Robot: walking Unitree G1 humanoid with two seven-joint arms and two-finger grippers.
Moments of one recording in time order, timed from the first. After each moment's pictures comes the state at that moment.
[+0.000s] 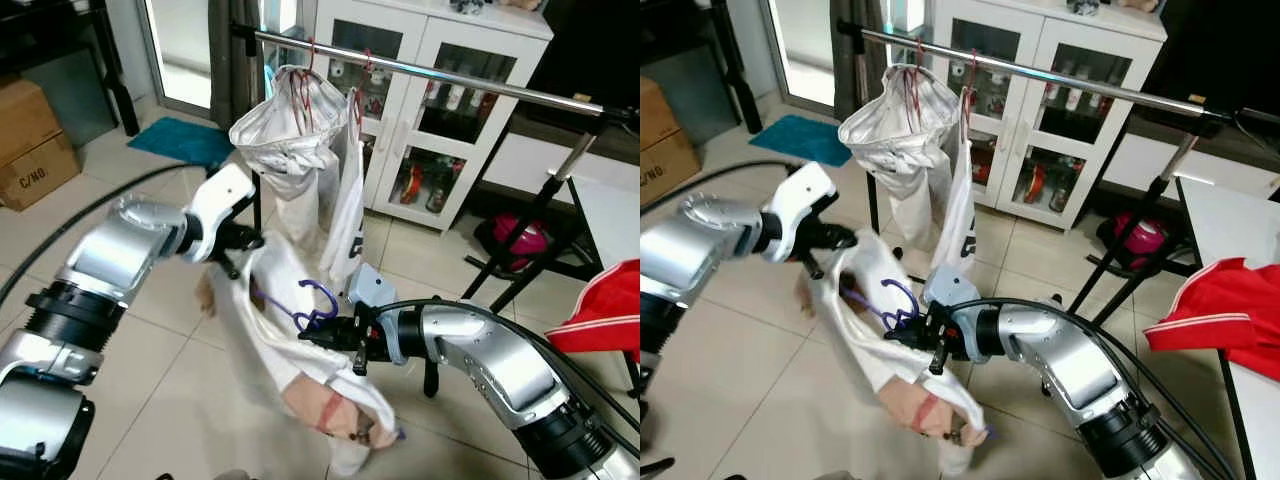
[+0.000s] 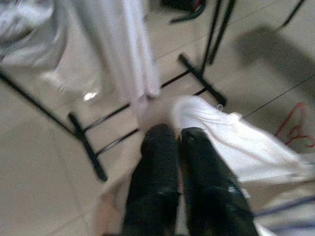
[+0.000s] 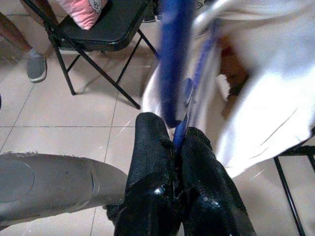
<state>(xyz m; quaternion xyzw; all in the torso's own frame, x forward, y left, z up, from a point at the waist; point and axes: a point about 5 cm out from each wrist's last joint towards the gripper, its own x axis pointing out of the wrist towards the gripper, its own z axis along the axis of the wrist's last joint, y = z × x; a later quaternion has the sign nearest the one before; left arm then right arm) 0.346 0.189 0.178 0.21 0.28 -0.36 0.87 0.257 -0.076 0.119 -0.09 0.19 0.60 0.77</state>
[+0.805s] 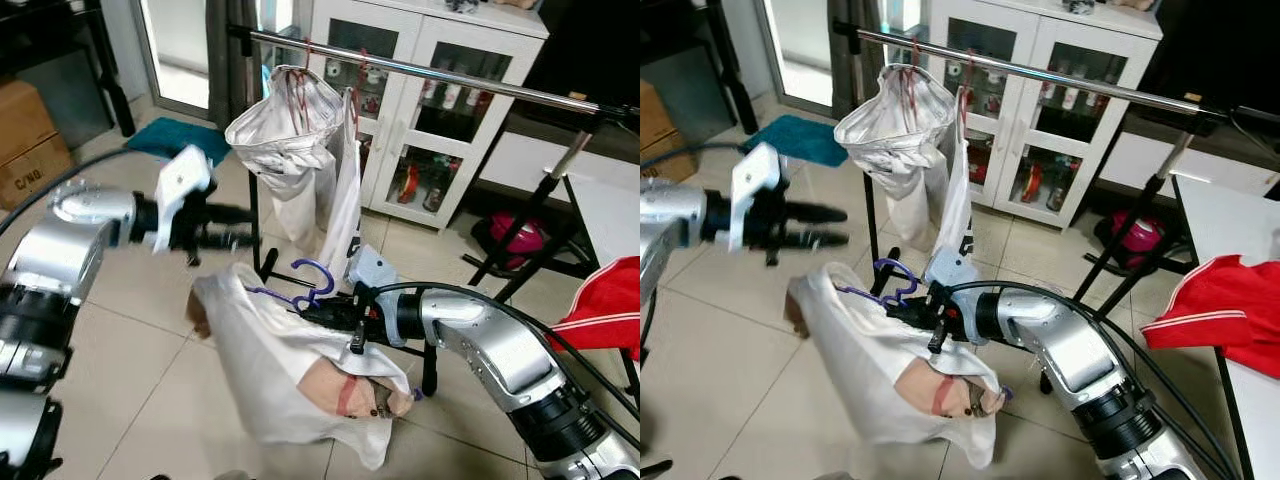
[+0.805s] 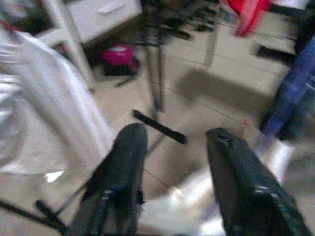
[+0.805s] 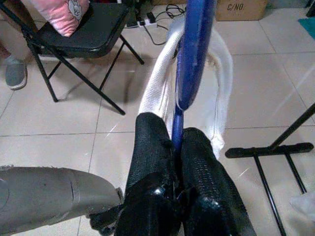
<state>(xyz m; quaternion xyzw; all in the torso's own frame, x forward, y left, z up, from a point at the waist) 0.326 0.211 0.205 0.20 0.15 -0.56 0.79 0.272 -0.077 0.129 -0.09 0.18 0.57 0.79</state>
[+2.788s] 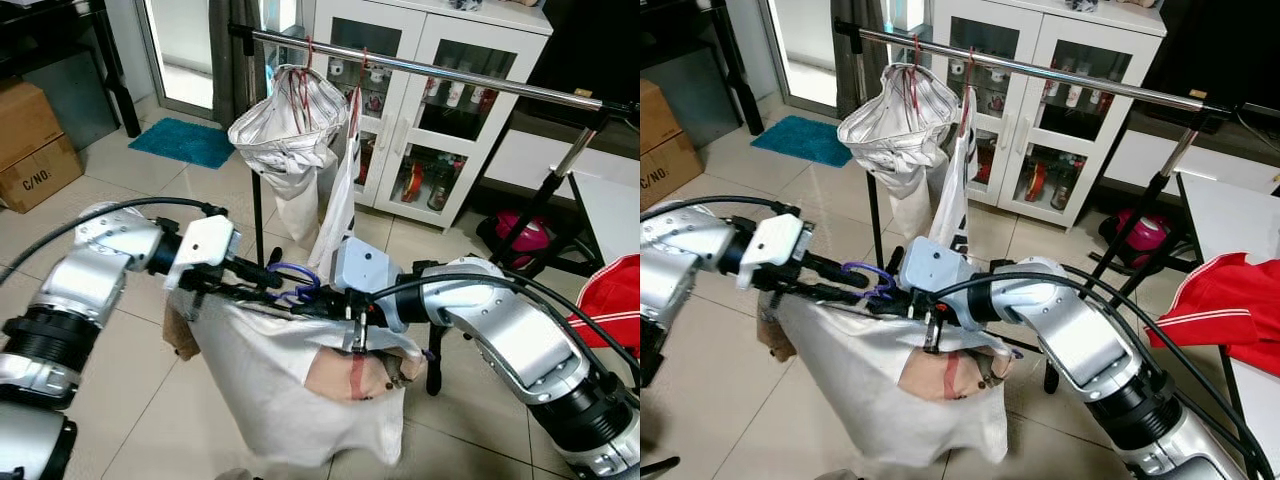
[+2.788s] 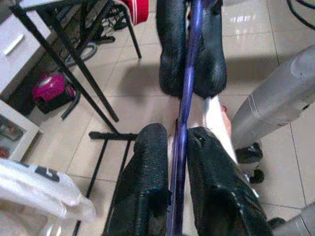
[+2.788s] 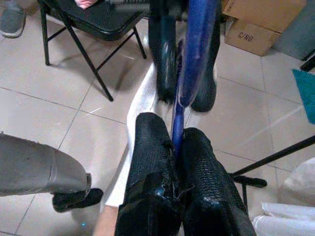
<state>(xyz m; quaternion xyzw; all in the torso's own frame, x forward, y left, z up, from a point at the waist) 0.308 0.182 0.185 0.29 0.07 -0.70 0.65 0.264 -0.065 0.179 -0.23 0.10 0.61 0.75</state>
